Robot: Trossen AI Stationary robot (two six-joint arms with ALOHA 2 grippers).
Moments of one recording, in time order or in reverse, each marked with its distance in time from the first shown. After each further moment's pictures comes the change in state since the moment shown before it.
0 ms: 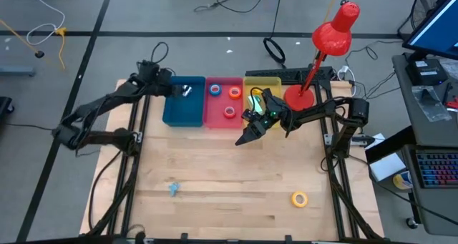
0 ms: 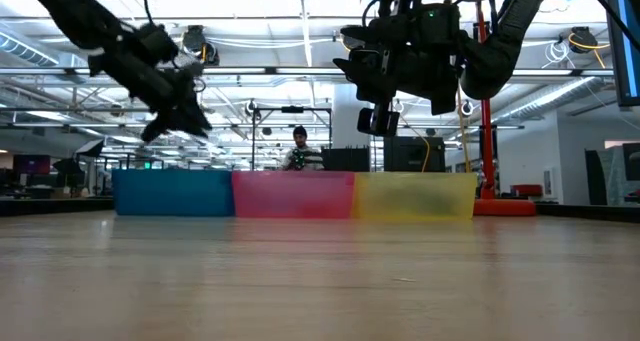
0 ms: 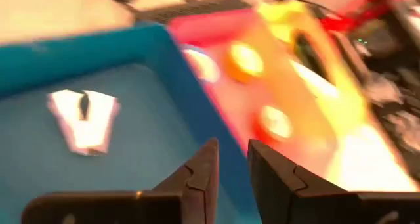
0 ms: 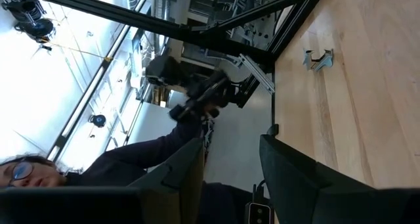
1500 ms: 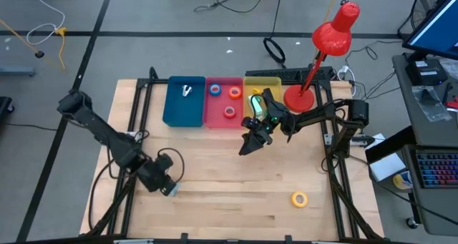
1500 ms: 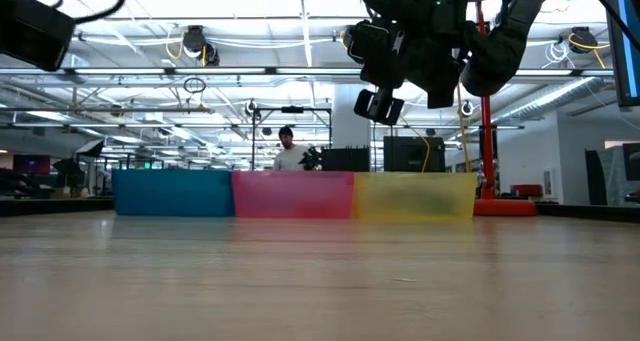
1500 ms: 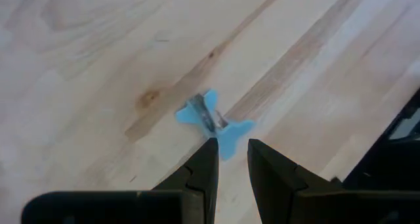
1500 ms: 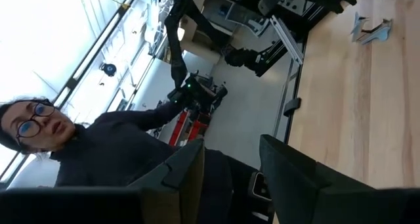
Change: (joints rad) left arm -1.746 -0.013 0.002 -0.441 -0.619 -1.264; right arm 0.066 0.000 0.000 0.068 -0.108 -0.086
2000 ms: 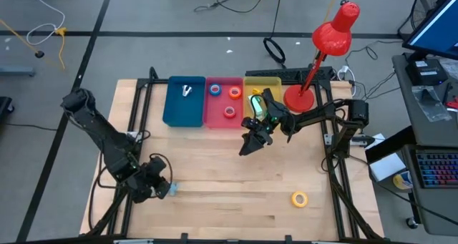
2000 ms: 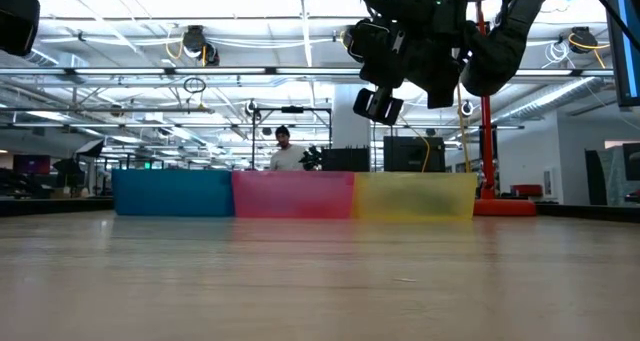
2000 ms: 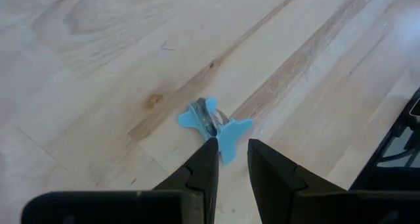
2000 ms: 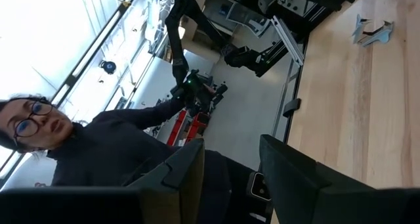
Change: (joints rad) left arm -0.189 0.008 0.000 -0.028 -0.238 -0.191; right arm 0.000 0.000 0.000 0.000 -0.004 -0.018
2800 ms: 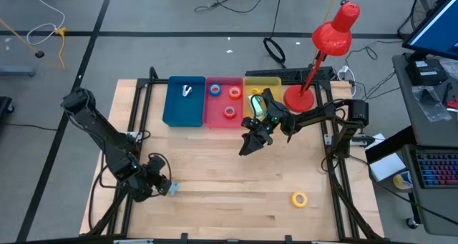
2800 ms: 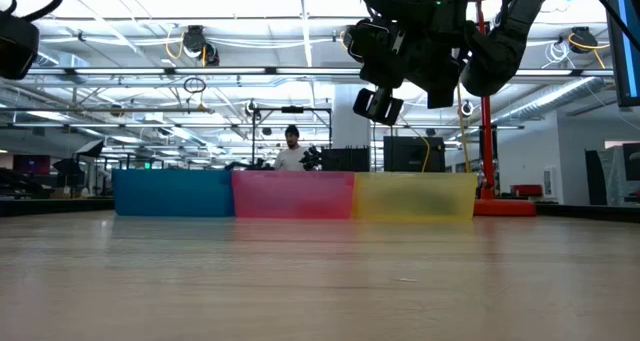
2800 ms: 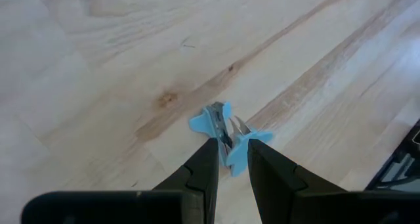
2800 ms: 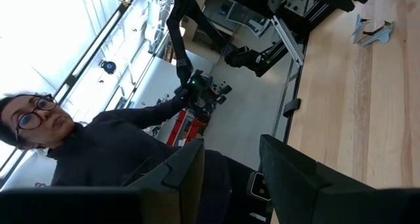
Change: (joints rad) left arm 0.000 0.000 -0.063 0.058 -0.012 -0.122; right arm 0.000 0.000 0.000 0.000 0.000 0.000
